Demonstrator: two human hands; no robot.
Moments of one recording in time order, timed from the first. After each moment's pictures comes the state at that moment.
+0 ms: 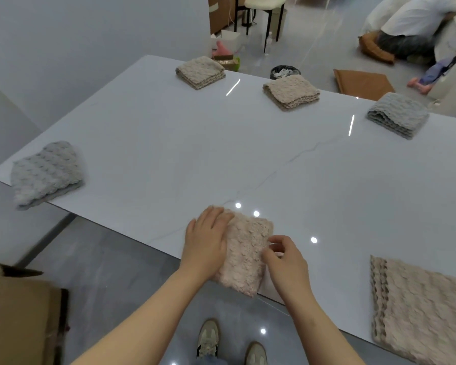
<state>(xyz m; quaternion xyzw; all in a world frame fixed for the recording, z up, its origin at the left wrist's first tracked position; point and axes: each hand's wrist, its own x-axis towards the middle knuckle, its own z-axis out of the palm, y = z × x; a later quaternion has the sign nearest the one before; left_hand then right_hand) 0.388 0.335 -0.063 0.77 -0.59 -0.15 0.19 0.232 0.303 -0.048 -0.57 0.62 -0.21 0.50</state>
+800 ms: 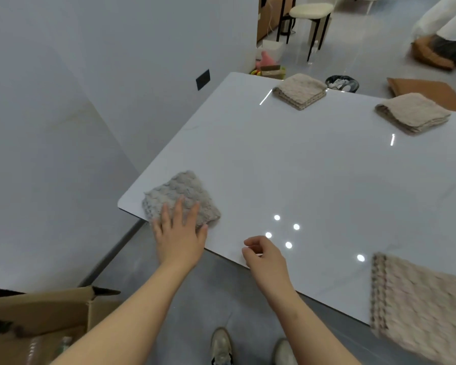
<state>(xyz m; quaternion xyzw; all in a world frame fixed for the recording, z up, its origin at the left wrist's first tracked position) 0.747 0.411 -0.066 0.90 -0.43 -0.10 0.04 0.579 0.370 -0.048 -0.58 0.54 -0.18 0.58</state>
